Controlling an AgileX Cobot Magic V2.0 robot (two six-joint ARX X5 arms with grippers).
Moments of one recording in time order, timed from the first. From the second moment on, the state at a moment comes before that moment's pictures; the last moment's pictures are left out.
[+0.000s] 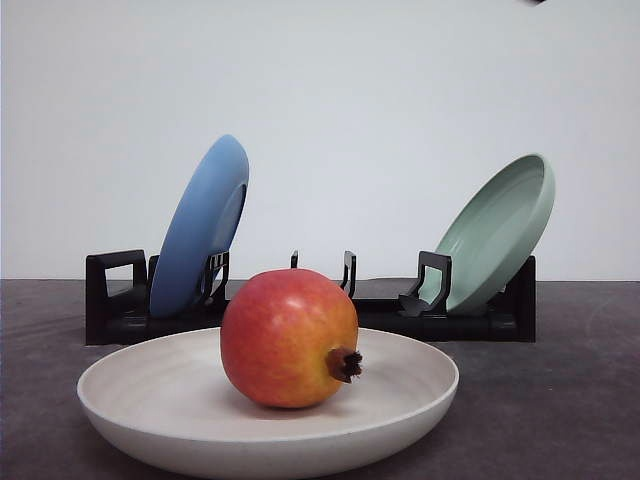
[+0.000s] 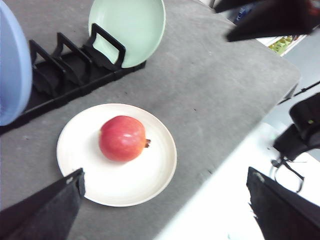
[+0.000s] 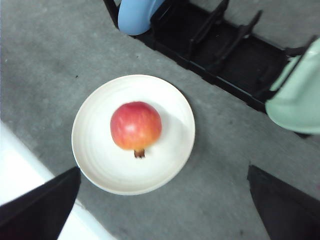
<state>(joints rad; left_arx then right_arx) -1.37 0.48 0.91 -0.93 -0.39 -0.48 0.79 0.97 1.21 -1.02 -0.03 0.19</state>
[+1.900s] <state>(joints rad) -0.77 0.35 0.68 -0.68 -0.42 -0.21 0.79 0.58 0.81 -0.69 -0.01 0.22</state>
